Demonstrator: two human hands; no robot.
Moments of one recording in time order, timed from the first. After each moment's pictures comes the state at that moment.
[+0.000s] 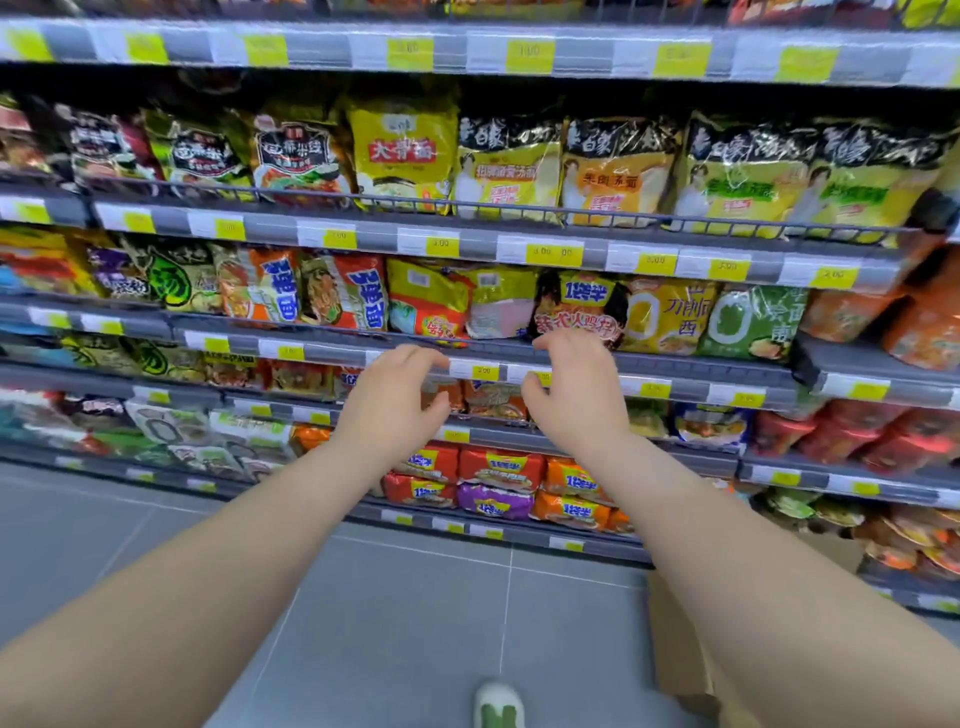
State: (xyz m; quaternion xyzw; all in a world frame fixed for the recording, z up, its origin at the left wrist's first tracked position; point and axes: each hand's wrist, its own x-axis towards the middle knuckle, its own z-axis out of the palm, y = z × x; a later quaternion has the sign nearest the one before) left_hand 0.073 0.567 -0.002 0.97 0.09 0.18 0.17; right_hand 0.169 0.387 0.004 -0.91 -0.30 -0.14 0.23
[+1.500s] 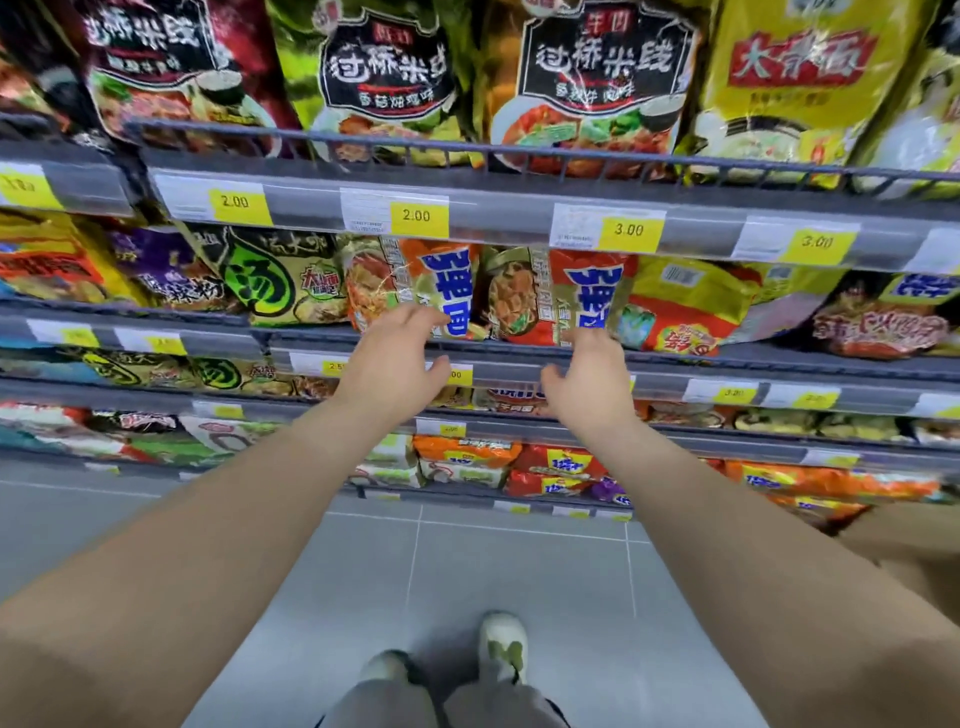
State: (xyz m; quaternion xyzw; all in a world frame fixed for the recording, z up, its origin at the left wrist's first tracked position) left_hand 0.155 0.990 -0.069 0.97 0.10 0.05 0.21; right_hand 0.227 0.795 -0.089 -0.96 -0.13 0.04 0.26
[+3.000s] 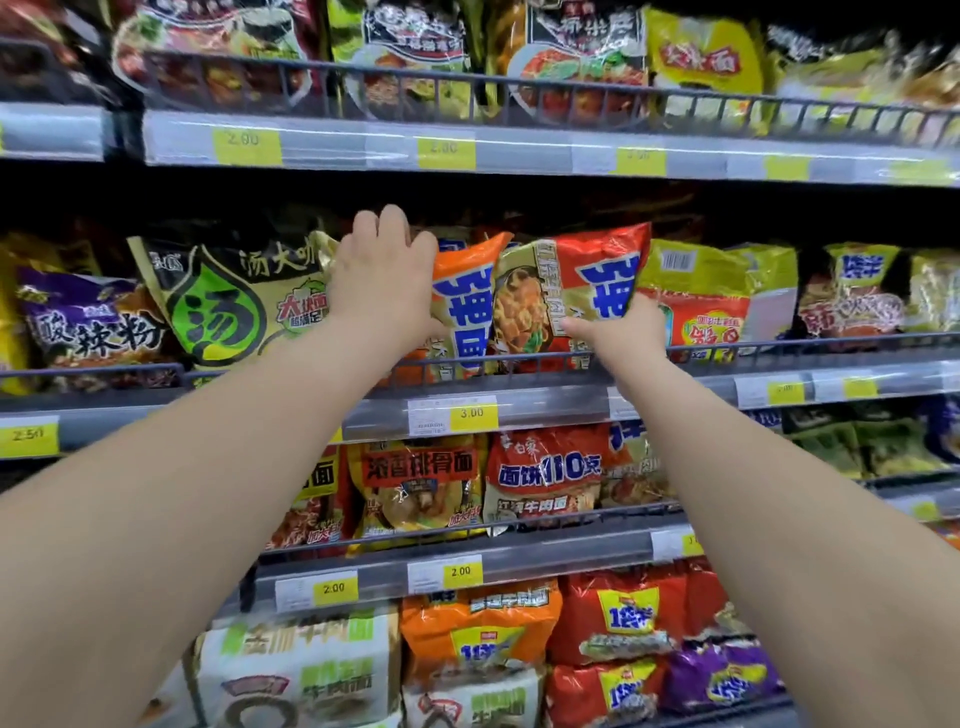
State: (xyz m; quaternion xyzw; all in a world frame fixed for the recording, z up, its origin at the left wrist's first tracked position) left_hand 0.209 1.048 -0.139 0.89 0.03 0.44 -0.13; right_hand 0.287 0.833 -0.188 -0.78 0.02 -0.23 0.59
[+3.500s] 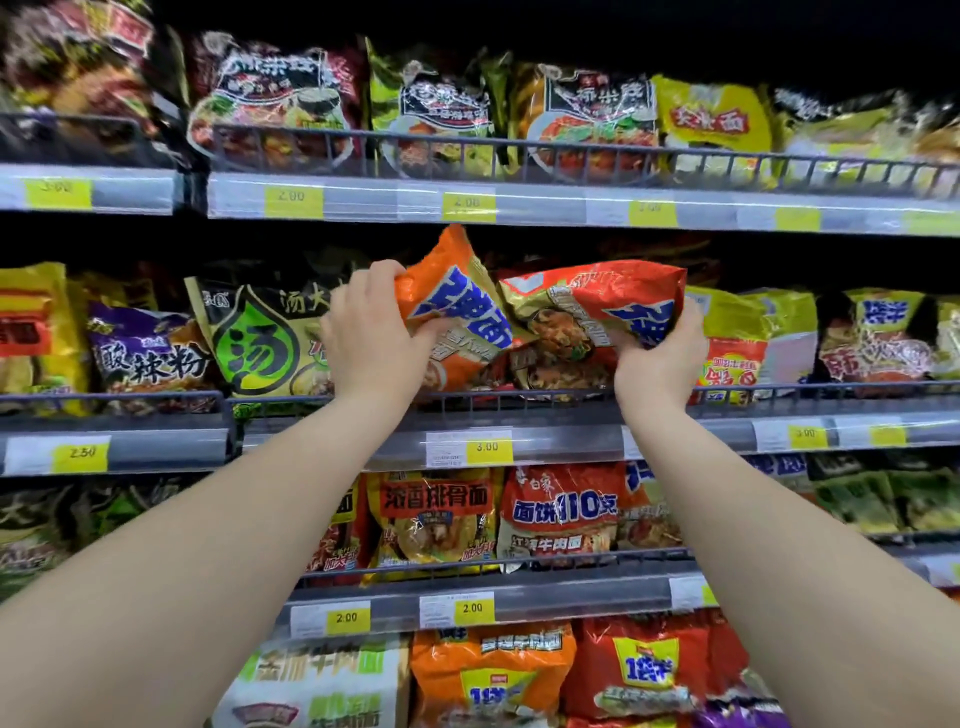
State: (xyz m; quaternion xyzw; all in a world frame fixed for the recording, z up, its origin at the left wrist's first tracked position) left_hand 0.187 1.057 -0.157 0.81 0.06 0.56 0.18; right_hand 0.255 0.834 -0.177 -0.67 -0.05 -0.46 0.58
